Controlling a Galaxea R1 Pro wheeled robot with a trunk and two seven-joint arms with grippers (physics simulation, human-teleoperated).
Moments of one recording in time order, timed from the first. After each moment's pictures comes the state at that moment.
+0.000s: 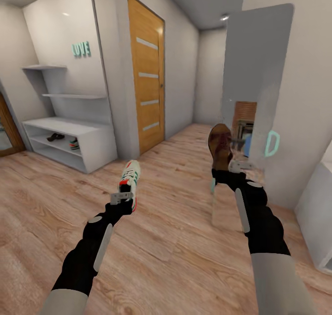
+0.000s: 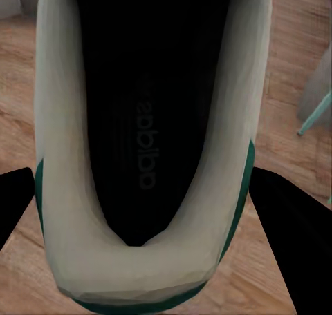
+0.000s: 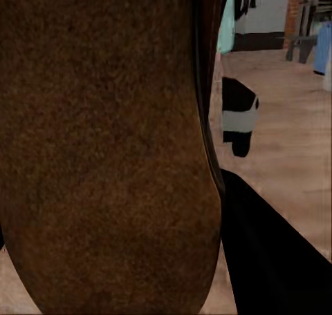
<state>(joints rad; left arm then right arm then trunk) -0.50 -0.11 0.02 -1.24 0.04 0.47 -0.04 -0.71 0.06 -0.11 -1.37 0.02 0.67 0.00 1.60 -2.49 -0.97</state>
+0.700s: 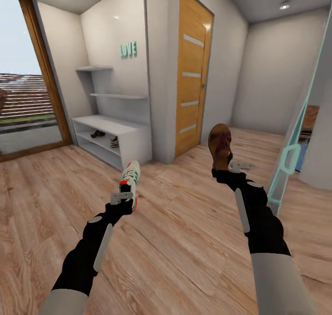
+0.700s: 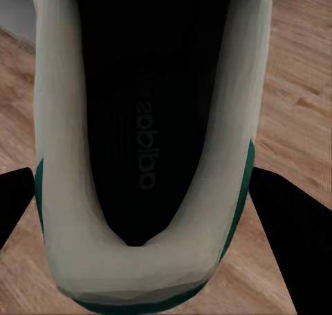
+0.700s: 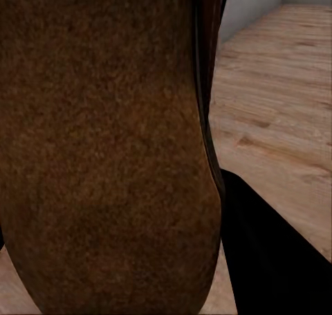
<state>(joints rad) -0.50 -0.11 0.02 -1.24 0.04 0.47 -0.04 -0.71 0.06 -0.11 -1.37 0.02 0.67 0.00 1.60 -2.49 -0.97</state>
